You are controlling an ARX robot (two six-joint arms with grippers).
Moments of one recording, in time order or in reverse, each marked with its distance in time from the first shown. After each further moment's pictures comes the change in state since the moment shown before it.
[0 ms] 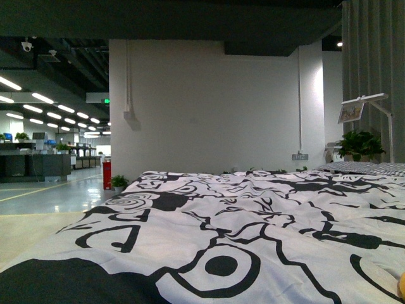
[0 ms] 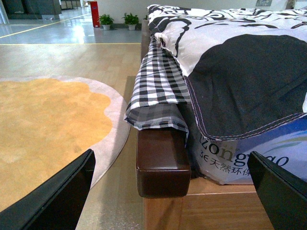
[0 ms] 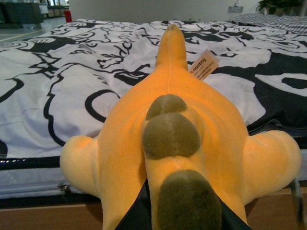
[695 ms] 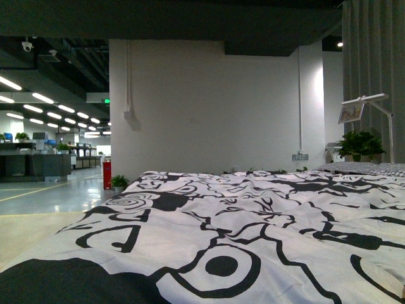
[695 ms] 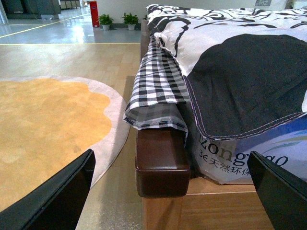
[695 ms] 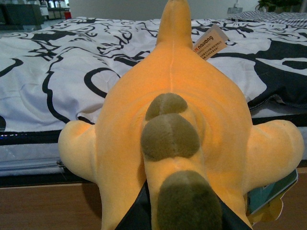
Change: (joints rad) left arm 0.000 0.000 0.000 0.000 0.000 0.000; right arm 0.015 -0.217 -0.126 -0.088 0.008 0.000
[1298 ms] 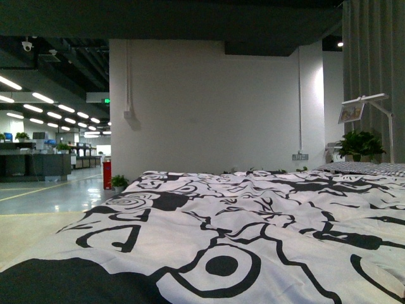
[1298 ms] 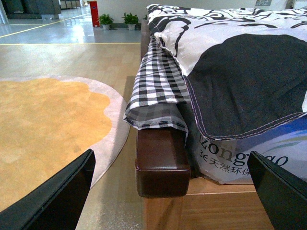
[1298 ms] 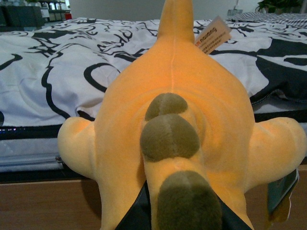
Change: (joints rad) left arm 0.000 0.000 0.000 0.000 0.000 0.000; right arm 0.000 -0.049 -0.057 0.007 0.000 0.000
